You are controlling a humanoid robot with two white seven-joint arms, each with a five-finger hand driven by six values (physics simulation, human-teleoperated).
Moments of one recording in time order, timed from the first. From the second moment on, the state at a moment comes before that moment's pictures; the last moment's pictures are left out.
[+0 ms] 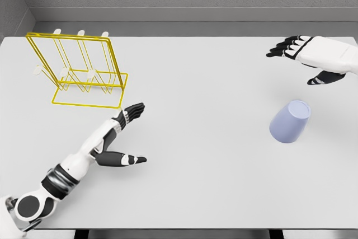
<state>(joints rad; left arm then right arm) -0.19 0.80 -0.94 -1.70 0.45 -0.49 0.18 -0.73 -1.03 0.74 -1.41 0.32 -0.61 0.30</state>
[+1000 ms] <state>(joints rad) -0.10 0.80 -0.81 -1.72 0.55 -0.53 0.09 -0.59 -1.14 0.74 -1.55 0.32 -0.61 0.39</state>
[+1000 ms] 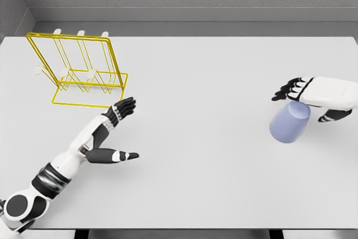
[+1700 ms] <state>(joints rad) -0.08 0.80 -0.74 -1.75 0.56 -0.48 0.09 -0.57 -1.14 0.74 -1.56 0.32 -0.61 0.39</state>
